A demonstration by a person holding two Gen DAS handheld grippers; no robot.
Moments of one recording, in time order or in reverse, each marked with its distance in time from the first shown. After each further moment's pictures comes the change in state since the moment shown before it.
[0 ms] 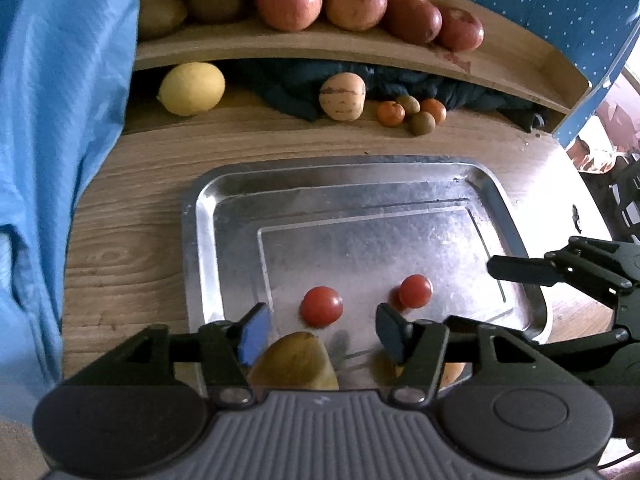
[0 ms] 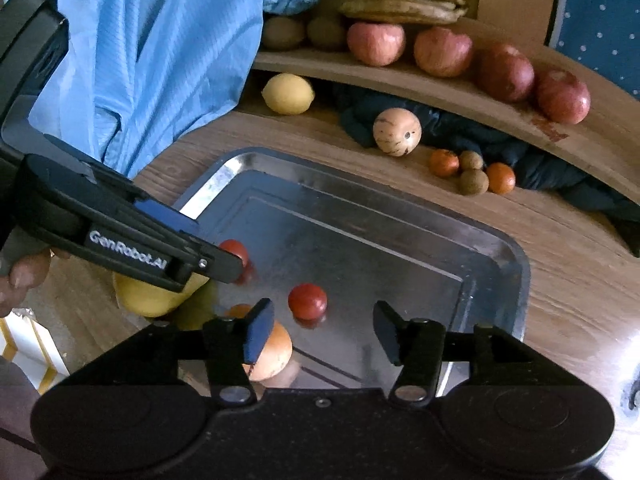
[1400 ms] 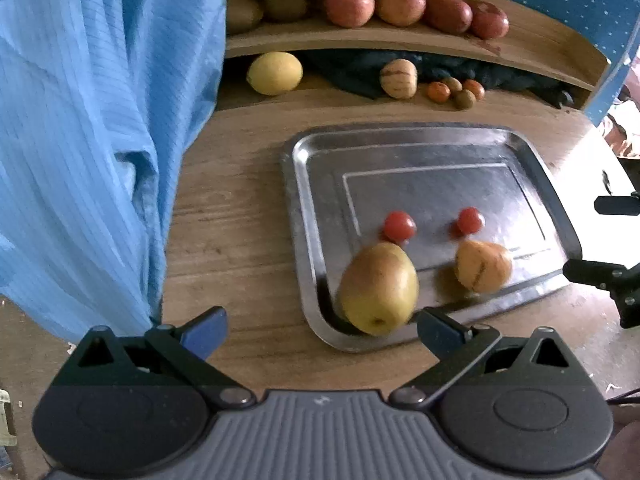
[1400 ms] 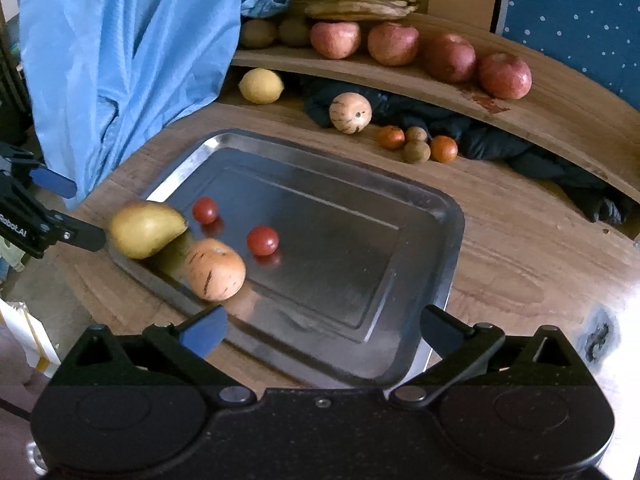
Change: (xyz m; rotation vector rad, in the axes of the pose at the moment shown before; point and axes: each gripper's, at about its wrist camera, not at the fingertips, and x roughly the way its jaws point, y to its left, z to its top) left arm -0.055 0.022 -0.048 0.022 -0.002 0.170; right arm -0.041 -0.036 -0.036 0.002 0.000 -0.032
